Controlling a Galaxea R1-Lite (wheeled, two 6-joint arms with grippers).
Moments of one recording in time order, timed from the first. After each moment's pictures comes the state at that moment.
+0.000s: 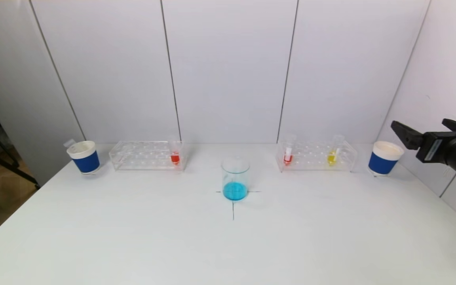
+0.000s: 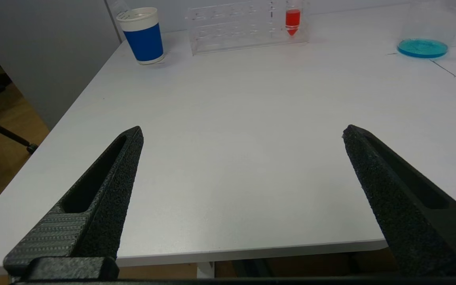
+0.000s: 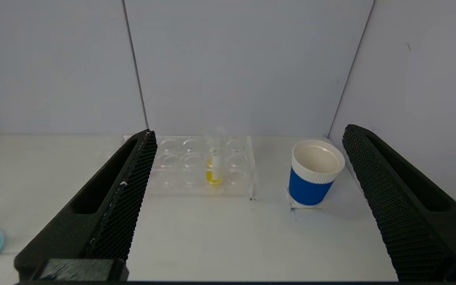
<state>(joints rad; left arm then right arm) 0.00 0.00 0.00 0.01 -0.01 0.09 0.00 1.48 -0.46 -1.04 -0.06 -0.03</state>
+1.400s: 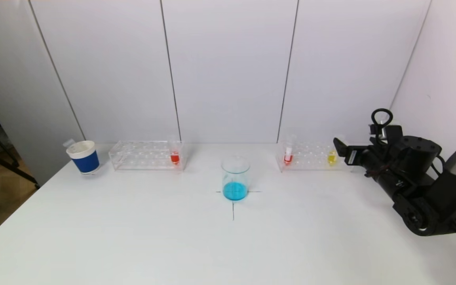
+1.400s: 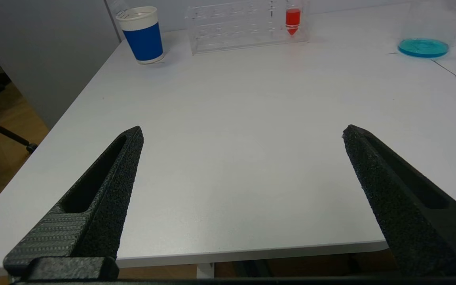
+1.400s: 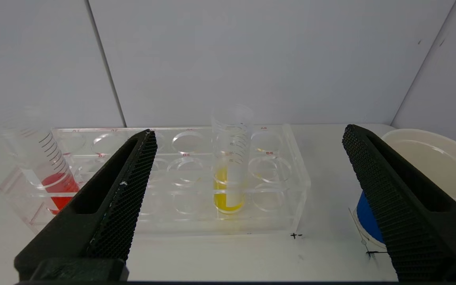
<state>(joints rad) 0.00 0.00 0.00 0.01 -0.01 0.08 0.04 2.18 -0.70 -1.45 -0.10 0.00</state>
